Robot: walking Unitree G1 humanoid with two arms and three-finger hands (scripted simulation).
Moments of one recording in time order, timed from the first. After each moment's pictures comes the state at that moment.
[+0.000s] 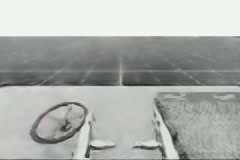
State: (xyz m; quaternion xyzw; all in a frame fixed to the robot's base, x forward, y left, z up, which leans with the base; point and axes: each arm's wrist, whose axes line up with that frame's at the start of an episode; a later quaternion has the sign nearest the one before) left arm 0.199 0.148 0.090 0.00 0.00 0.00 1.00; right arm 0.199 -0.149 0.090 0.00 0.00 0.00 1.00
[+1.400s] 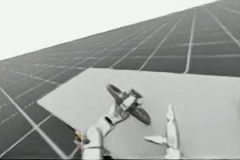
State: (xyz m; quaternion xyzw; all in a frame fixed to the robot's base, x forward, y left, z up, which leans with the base) left arm 0.210 0.178 0.200 -0.41 -0.01 -0.14 0.90; right arm 0.275 -0.038 0.049 -0.08 -0.21 0.06 0.97
